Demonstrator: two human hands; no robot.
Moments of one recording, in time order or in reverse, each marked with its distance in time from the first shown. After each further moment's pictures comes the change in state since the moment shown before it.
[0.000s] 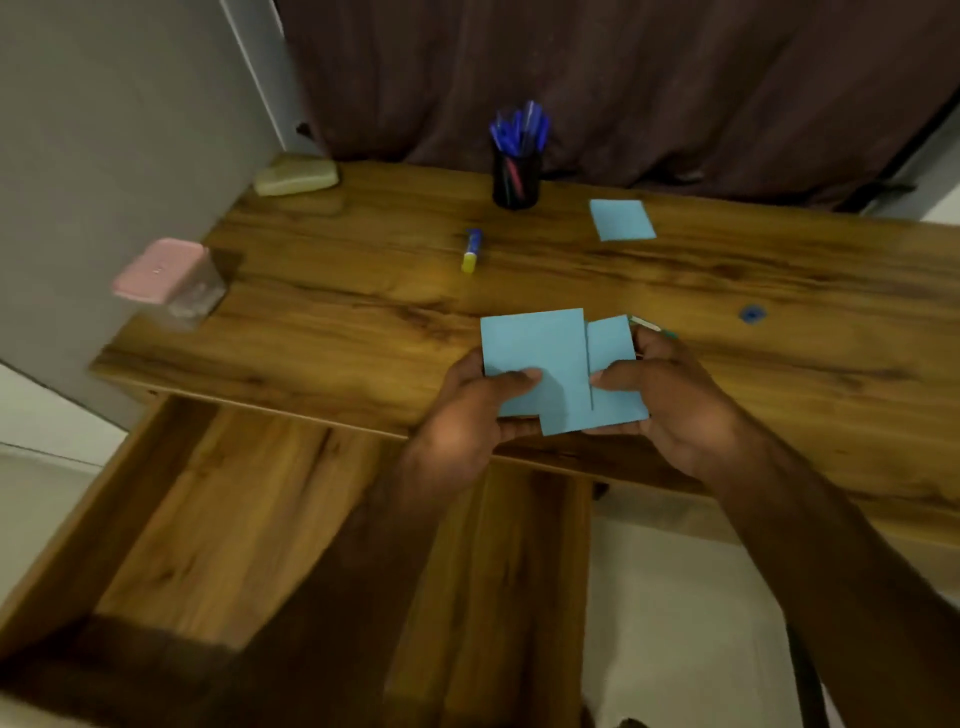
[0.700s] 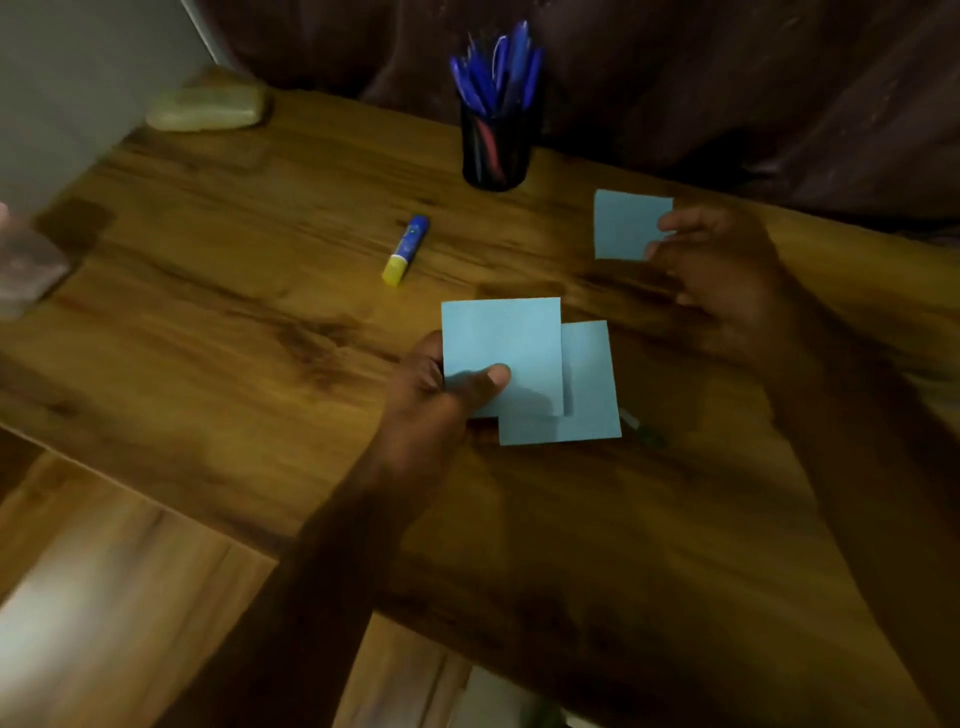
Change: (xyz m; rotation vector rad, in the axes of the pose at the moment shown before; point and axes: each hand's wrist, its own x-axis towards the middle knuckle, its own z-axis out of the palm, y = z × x) left_hand 0.163 -0.026 0.051 0.099 0.196 0.126; right_hand 0.284 -0.065 -0.128 -0.471 0.207 -0.147
